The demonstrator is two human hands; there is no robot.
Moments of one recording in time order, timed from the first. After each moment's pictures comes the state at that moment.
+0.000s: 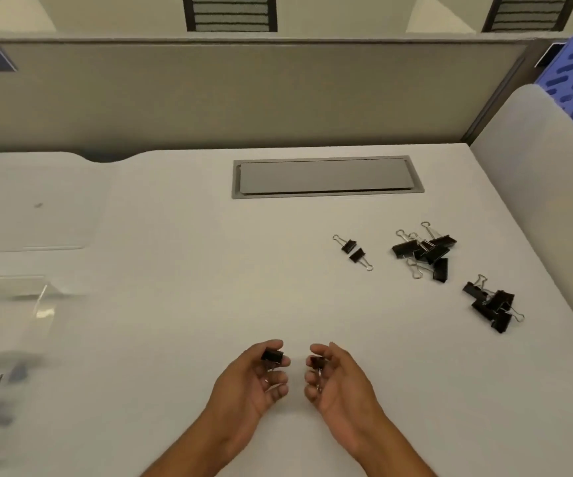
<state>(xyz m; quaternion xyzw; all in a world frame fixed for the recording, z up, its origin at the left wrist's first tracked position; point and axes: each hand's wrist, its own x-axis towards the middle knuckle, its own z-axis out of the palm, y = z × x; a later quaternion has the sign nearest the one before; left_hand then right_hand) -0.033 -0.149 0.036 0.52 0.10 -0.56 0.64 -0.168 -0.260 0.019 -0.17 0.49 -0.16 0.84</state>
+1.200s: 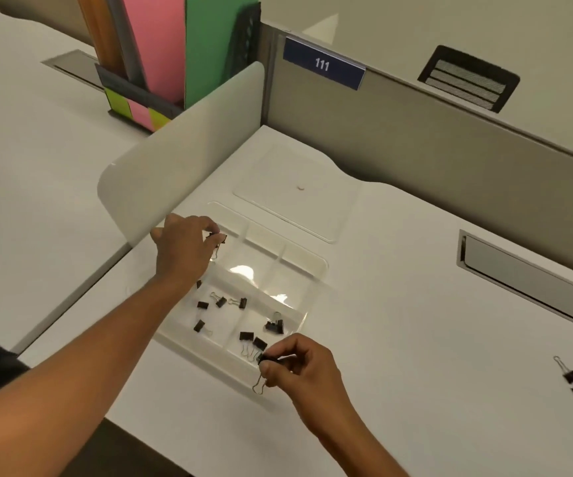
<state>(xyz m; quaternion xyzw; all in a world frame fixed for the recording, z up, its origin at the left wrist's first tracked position) 0.398 0.186 0.045 0.95 -0.11 0.03 0.30 0.139 0.043 0.089 -0.72 0.27 0.07 0.64</state>
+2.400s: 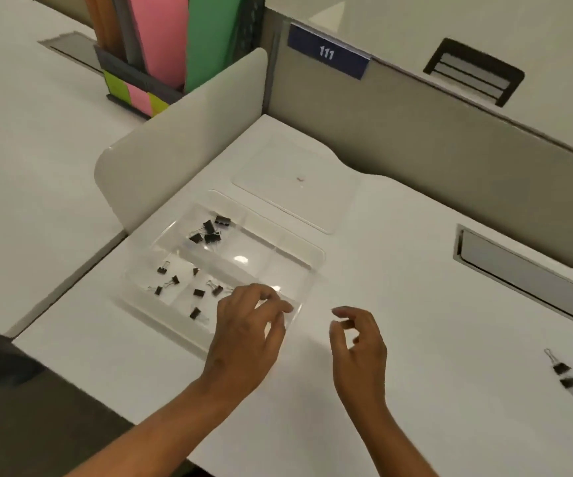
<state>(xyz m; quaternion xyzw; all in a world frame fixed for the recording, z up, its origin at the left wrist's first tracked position) 0.214 0.149 0.045 0.87 -0.27 0.06 0.41 0.124 -0.013 0.054 -0.82 0.30 -0.19 0.45</state>
